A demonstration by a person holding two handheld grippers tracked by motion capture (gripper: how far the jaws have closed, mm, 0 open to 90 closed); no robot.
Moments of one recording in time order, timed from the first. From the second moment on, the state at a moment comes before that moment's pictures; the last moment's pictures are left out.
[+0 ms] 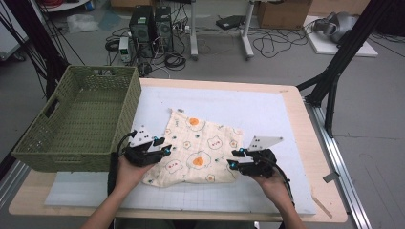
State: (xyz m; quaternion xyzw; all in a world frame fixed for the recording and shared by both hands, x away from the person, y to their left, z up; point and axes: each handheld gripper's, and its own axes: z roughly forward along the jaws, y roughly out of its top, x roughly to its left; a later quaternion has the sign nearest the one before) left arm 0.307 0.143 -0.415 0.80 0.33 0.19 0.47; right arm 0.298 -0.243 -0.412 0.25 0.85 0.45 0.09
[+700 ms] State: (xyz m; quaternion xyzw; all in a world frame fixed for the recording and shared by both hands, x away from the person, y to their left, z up) left arm 0.274 0.150 -0.448 0.86 0.26 0.10 0.43; right arm 0.275 -0.223 -0.439 0.21 0.88 0.42 0.04
